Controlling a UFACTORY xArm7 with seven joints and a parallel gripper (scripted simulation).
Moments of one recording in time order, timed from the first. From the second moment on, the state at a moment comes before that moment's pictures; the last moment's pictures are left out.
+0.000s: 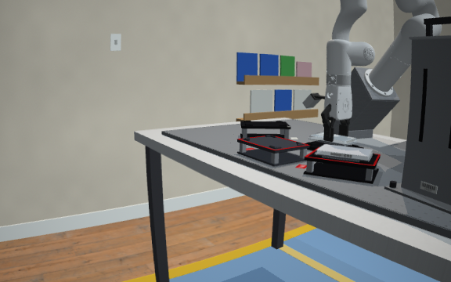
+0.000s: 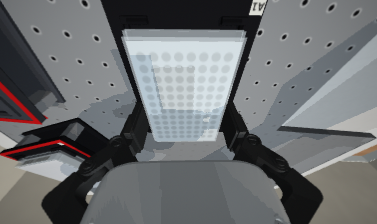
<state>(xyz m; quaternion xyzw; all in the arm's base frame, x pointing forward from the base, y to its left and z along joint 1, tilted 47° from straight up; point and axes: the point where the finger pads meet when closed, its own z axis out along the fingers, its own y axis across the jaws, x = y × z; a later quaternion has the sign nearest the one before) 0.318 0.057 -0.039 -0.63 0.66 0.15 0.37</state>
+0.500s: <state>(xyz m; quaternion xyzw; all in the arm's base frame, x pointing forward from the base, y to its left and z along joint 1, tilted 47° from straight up) 0.319 0.059 -0.042 -0.63 0.66 0.15 0.37</state>
